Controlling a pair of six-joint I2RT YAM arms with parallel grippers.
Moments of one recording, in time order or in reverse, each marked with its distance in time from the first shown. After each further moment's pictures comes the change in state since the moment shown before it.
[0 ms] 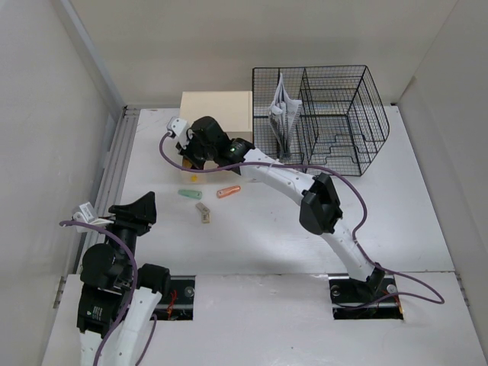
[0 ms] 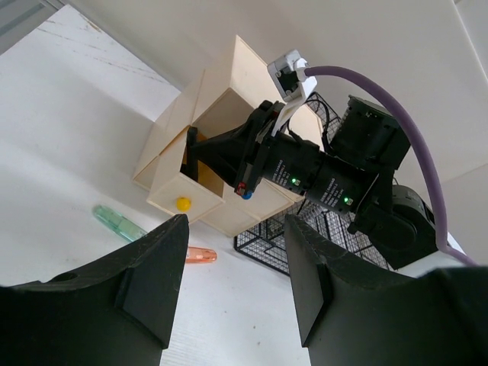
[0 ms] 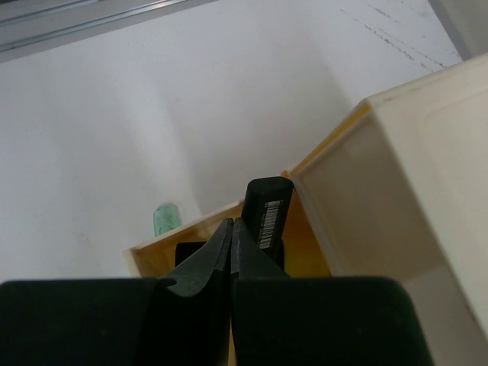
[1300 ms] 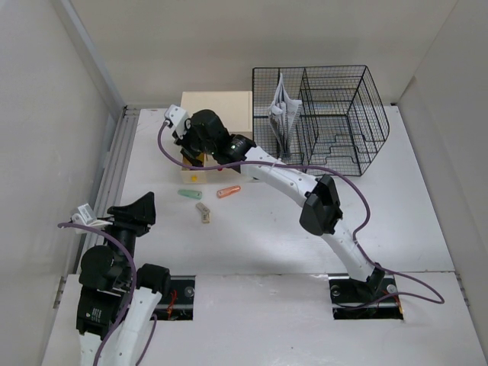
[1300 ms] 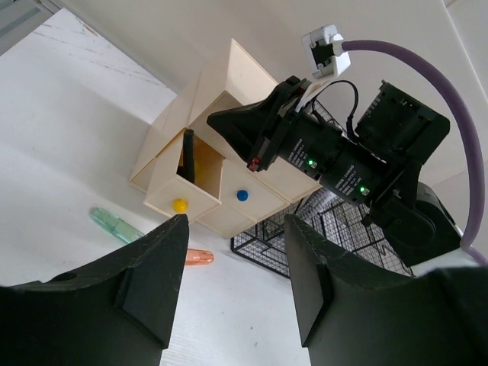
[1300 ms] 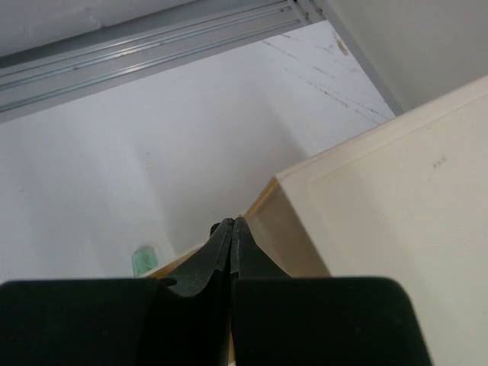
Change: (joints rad) left arm 0.000 -0.008 0.007 -0.001 0.003 0.000; right arm 0.010 -0.007 0.074 0.045 0.097 -0.011
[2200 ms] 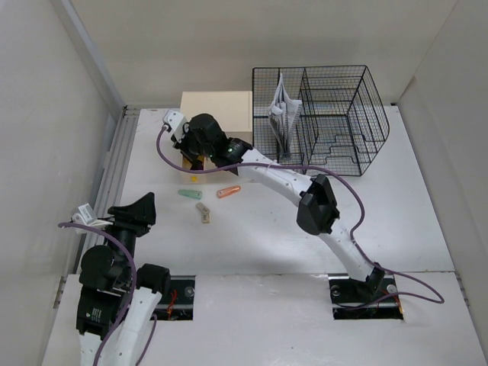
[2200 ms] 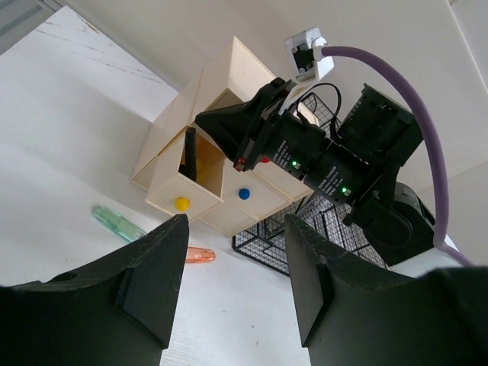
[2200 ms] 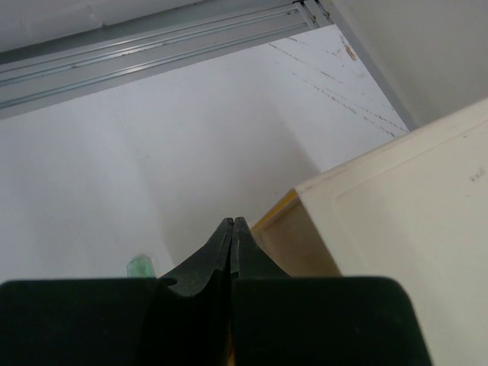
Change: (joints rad) left arm 0.000 0.000 0.000 -0.007 0.000 0.000; right arm 0.000 0.034 -0.014 0.075 -0.011 -0.016
